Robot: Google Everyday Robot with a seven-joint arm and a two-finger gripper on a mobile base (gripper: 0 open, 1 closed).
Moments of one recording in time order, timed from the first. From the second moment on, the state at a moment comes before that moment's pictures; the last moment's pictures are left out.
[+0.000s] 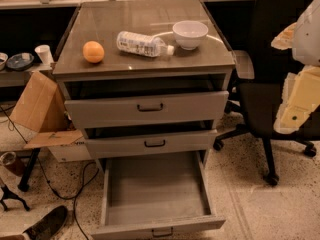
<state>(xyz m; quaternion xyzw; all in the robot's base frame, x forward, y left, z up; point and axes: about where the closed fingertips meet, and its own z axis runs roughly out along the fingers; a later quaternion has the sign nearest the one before) 0.438 -0.217 0.977 -0.60 0.78 -0.03 0.16</state>
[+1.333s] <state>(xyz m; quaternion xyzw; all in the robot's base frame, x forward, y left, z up) 0.533 -0.113 0.977 -0.57 0.77 0.04 0.28</state>
